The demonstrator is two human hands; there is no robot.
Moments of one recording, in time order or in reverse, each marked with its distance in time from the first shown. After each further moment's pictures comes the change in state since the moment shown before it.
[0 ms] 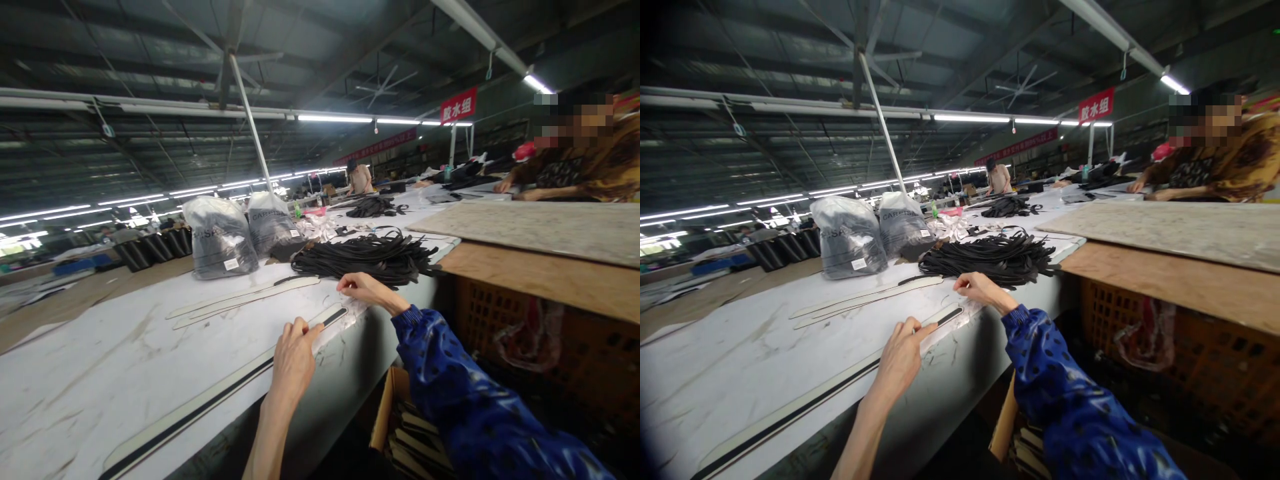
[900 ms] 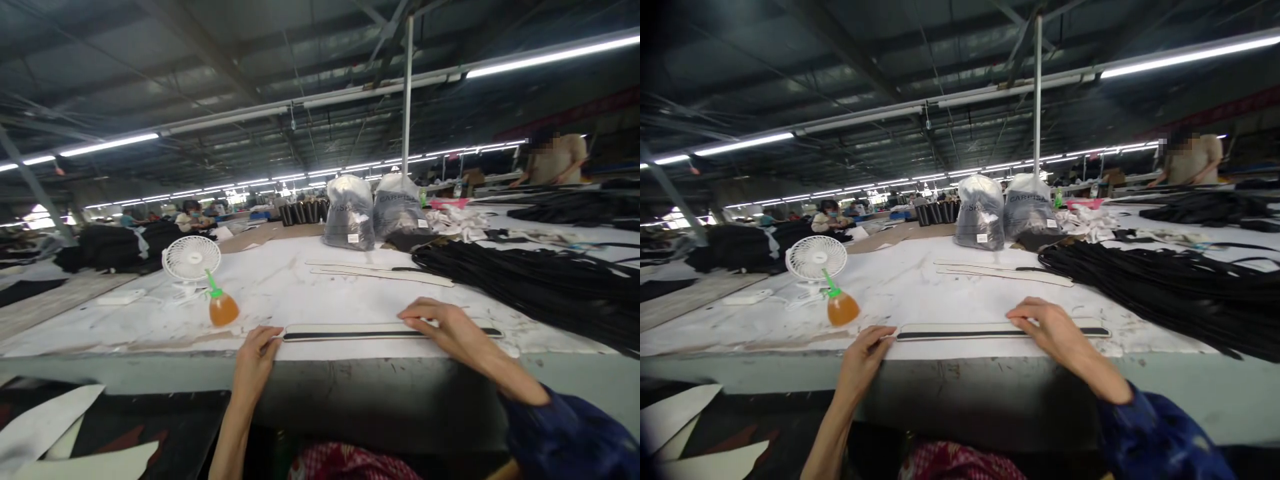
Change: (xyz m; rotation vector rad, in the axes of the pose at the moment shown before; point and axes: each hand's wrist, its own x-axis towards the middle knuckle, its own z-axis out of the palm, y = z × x) left_hand -0.208 -0.172 -0.049 -0.309 0.686 -0.600; right_hand 0.000 -0.094 0.078 0.126 -0.092 -0.554
